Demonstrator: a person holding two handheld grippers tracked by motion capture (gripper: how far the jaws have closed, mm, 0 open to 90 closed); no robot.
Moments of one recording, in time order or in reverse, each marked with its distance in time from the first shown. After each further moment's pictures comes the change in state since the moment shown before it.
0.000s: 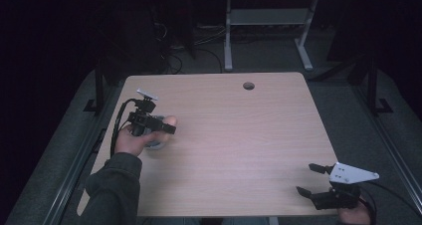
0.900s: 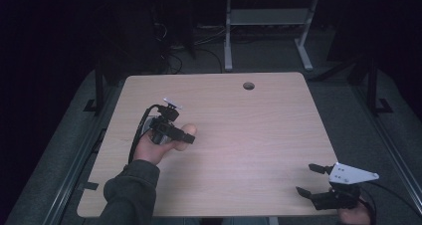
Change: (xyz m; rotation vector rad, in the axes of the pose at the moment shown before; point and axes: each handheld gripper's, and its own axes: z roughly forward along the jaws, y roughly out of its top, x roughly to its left) left arm -0.052 0.000 0.028 0.057 0.005 0.130; right arm 0.002 0.001 0.000 0.004 -0.002 -0.004
